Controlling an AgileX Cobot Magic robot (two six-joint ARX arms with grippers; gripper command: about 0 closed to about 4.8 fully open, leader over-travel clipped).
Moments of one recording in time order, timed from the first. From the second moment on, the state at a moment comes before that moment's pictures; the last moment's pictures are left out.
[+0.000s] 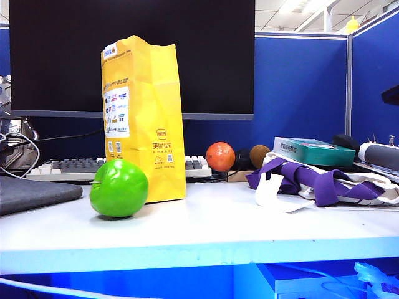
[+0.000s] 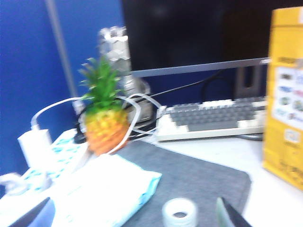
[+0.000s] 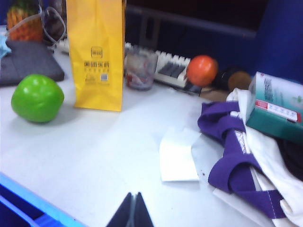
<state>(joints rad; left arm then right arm) 0.00 0.01 0.10 0.01 -0.17 0.16 0.38 0.06 0.01 0.02 -0.16 -0.16</state>
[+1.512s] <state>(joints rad) -0.07 0.01 0.01 0.08 -0.16 0.16 0.38 0.06 0.01 0.02 -0.16 -0.16</state>
